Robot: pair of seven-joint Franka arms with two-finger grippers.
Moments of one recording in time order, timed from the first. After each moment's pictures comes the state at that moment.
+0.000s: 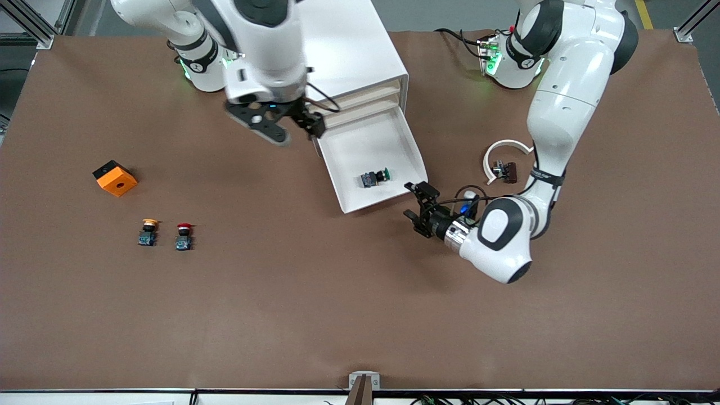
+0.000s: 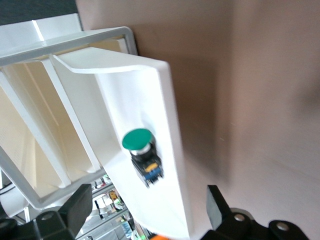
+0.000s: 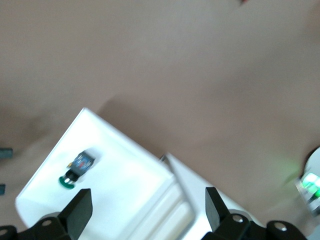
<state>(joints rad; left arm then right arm) -0.23 0.94 -0.12 -1.24 -0.83 1.54 -2.04 0.67 0.26 0.09 -1.46 0.02 1.60 1.37</state>
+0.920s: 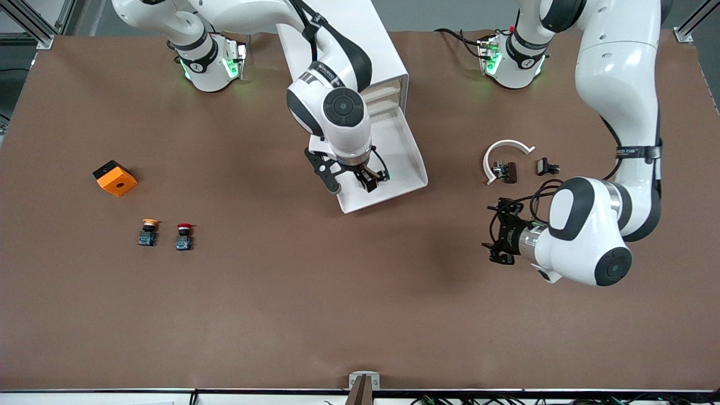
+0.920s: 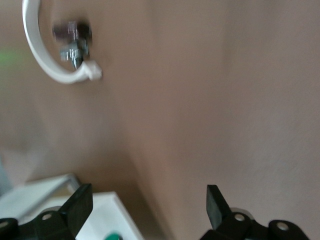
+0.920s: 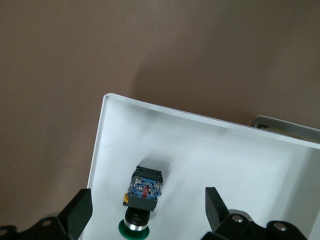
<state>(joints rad) -0.22 0.73 0.05 -1.20 -0.30 1.53 -1.57 0.75 0.58 0.06 -1.47 0.07 2.00 1.77</state>
